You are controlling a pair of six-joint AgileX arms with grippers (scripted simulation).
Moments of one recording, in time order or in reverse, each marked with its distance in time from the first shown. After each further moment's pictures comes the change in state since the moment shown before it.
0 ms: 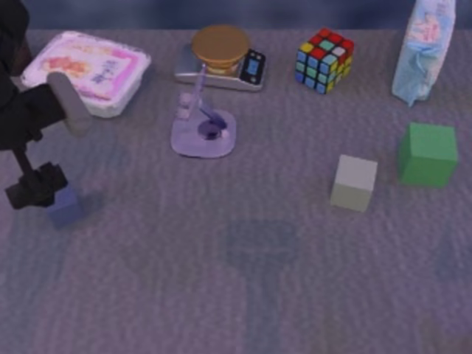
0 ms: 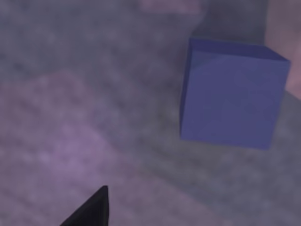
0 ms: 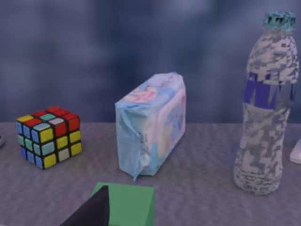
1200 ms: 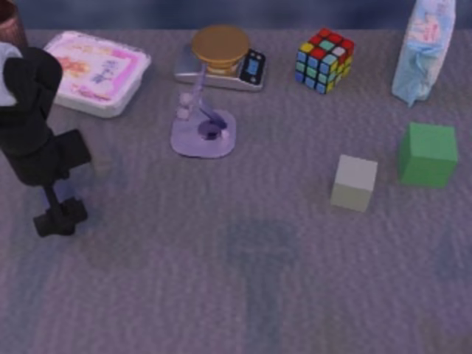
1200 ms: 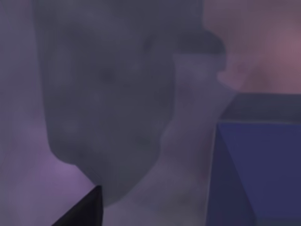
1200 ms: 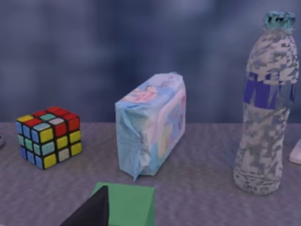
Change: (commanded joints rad) left arm -0.005 0.260 -0.080 0.256 0.003 0.071; right arm 0.000 0.000 0.000 0.000 0.000 0.000
